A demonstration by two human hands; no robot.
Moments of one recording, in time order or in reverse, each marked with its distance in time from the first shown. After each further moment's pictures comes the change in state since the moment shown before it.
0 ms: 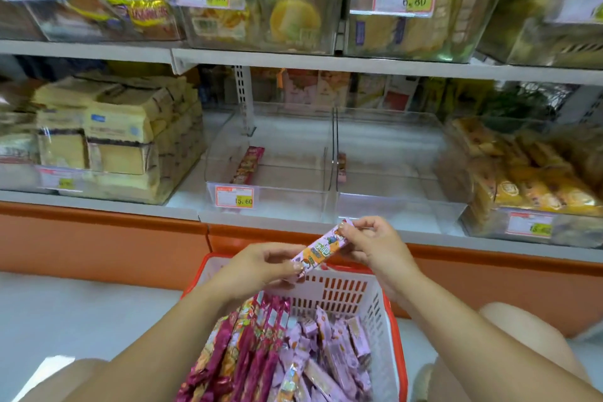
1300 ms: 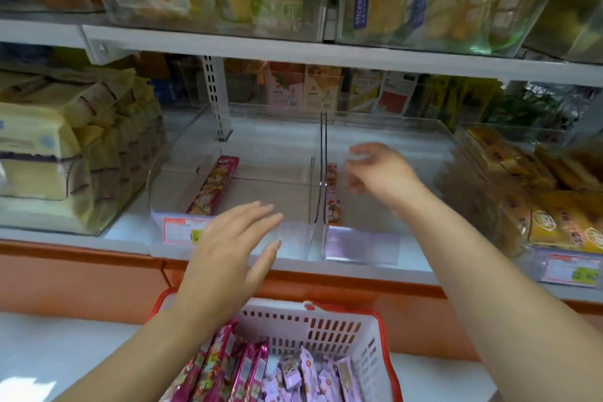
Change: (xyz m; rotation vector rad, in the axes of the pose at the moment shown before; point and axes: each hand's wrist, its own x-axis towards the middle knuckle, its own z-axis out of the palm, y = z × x) left_hand 0.095 0.005 -0.027 1.055 0.592 0.701; right_hand 0.144 -0.091 -0.011 -0.556 0.102 -0.210
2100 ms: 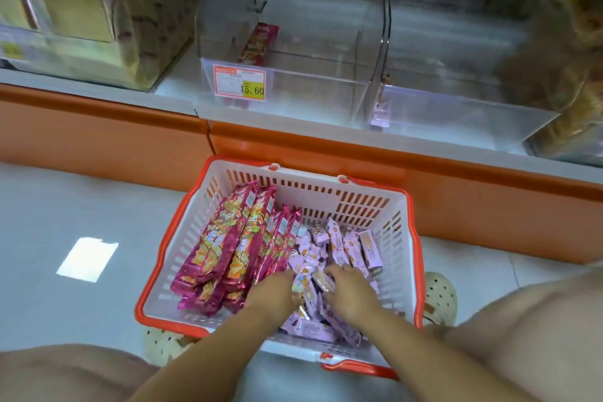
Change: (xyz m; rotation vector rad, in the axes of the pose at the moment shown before) left_hand -0.243 0.021 0.120 -0.102 -1.038 -0.630; right_hand -0.235 0.252 0.164 -0.758 -0.660 0.192
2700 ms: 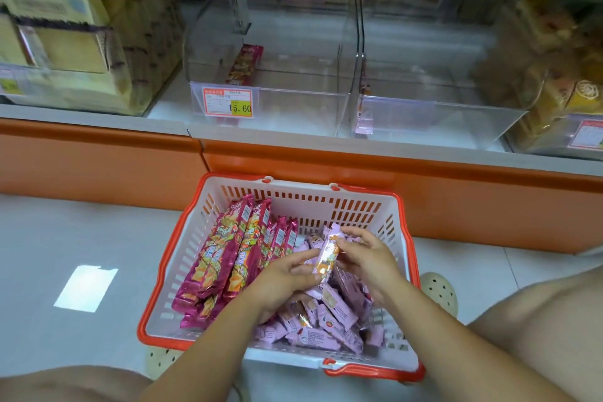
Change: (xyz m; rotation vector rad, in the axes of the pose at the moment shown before) left_hand -0.023 0.024 -0.058 -1.133 -0.217 0.095; right_hand -0.021 -0.009 -0.070 1.430 0.233 0.130
